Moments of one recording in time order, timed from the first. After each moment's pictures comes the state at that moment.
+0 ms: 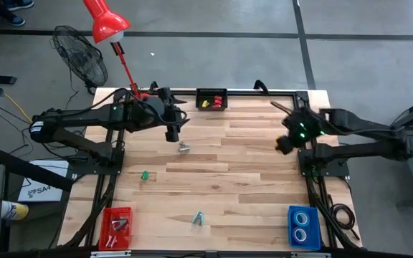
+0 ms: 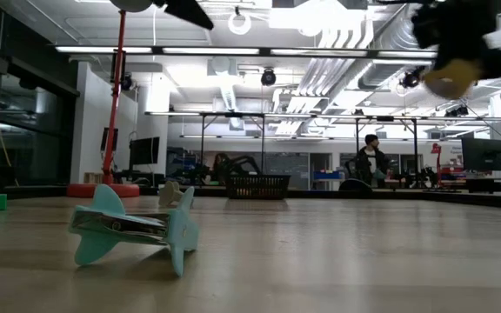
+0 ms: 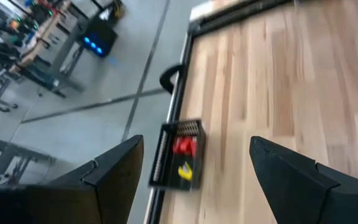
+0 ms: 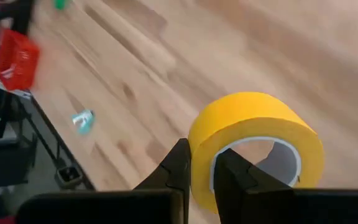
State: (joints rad) left arm 0.08 1.19 1.23 -0.51 -0.44 0.43; right arm -0.25 0.80 0.89 -1.04 -0.25 0.85
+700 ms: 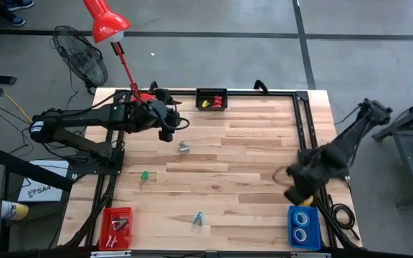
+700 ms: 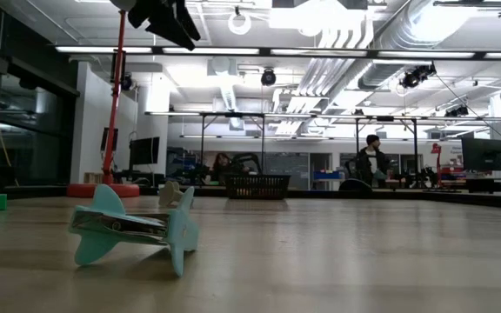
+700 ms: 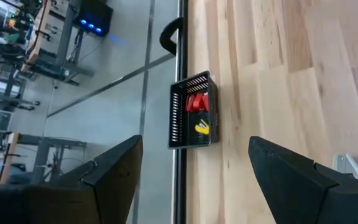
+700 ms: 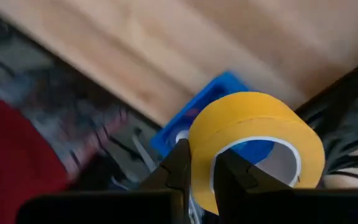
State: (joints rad) left arm 0.08 1.19 1.23 -0.66 -0.53 0.57; right arm 0.69 0.98 0.89 -1.03 -0.30 1.75
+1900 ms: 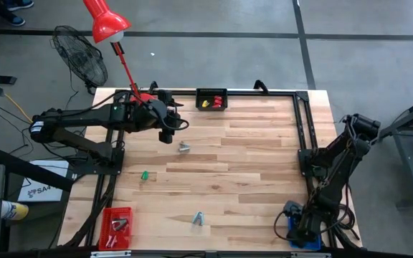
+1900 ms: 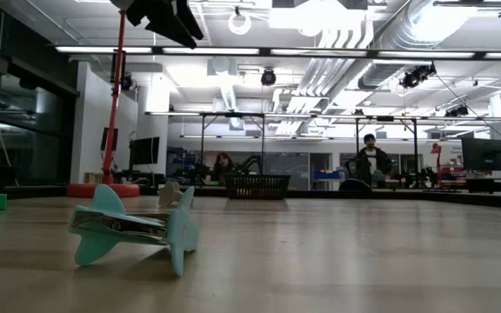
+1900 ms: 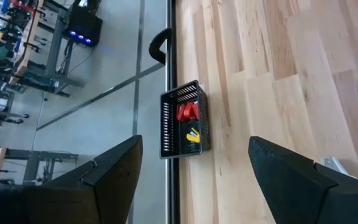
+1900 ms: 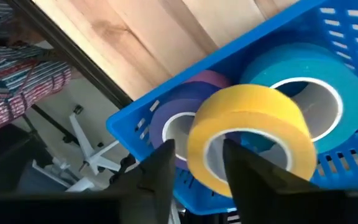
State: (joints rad) left arm 0.08 1.20 1.23 -0.65 -0.47 0.59; right arm 1.05 1.45 0.89 -0.64 -0.24 1.81
